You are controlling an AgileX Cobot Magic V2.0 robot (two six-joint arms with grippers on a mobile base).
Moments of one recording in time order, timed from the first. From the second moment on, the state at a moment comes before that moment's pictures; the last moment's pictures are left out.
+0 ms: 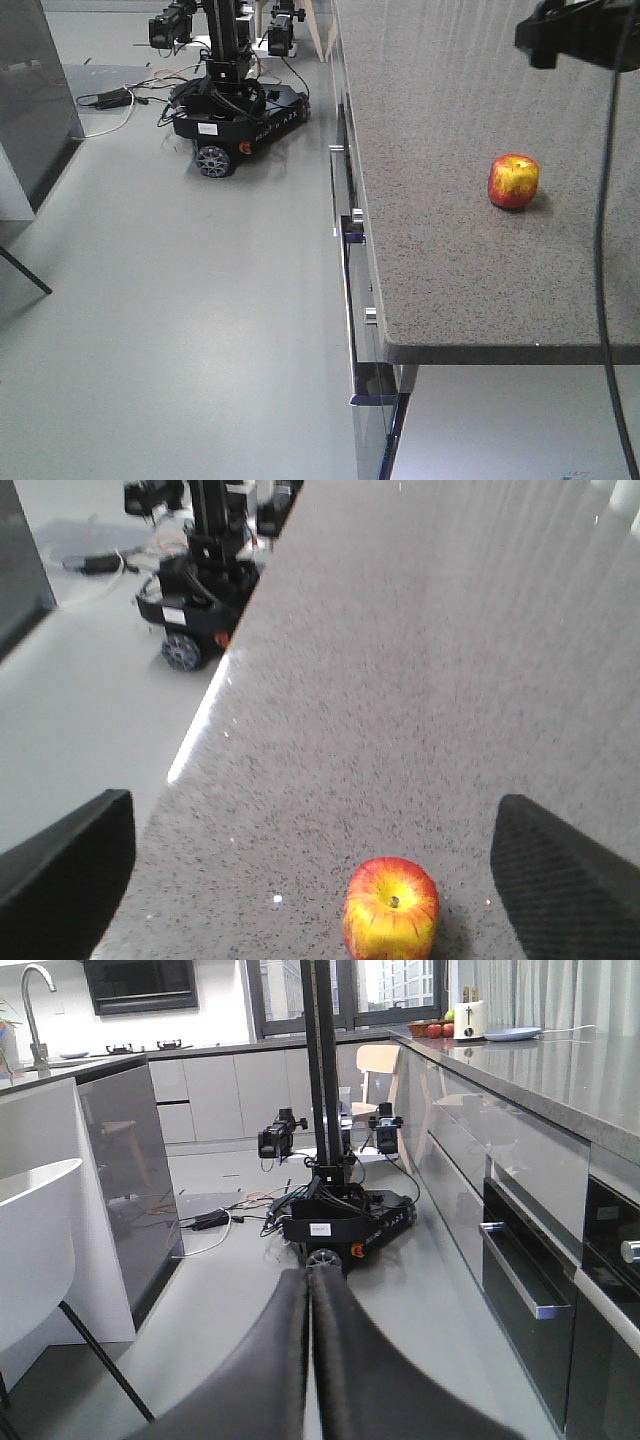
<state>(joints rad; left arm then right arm) 0.06 -0.01 0.02 0.08 0.07 -0.06 0.01 1.61 -1.57 0.18 0.46 -0.21</state>
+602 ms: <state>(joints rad) 0.06 -0.01 0.02 0.08 0.07 -0.06 -0.06 1.97 -1.80 0.09 0.55 -0.07</state>
